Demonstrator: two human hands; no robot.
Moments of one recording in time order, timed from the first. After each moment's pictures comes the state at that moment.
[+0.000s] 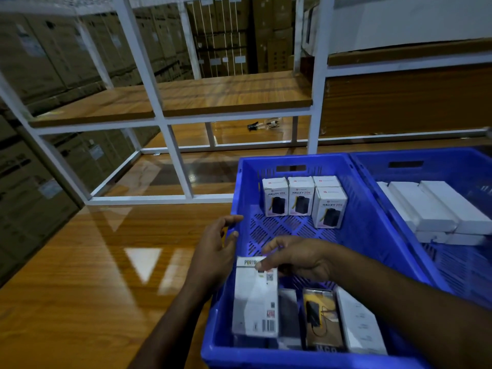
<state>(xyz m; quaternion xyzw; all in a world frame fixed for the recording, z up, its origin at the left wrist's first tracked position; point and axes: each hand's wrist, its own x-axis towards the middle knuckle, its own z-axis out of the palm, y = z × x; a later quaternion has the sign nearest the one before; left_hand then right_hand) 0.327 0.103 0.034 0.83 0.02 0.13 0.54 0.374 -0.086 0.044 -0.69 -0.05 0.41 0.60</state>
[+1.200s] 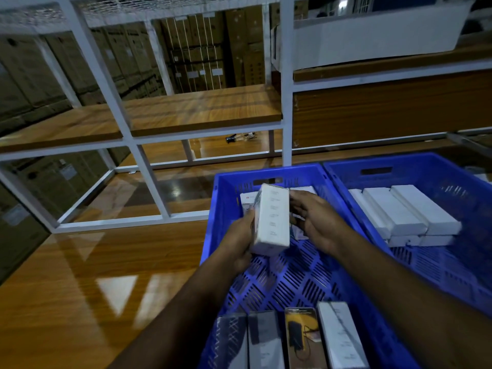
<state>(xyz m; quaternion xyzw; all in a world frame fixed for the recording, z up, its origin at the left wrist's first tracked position) 0.417 0.016 0.058 0.59 0.14 -0.13 0.78 0.441 -0.147 0.069 -0.57 0.04 0.09 0.82</state>
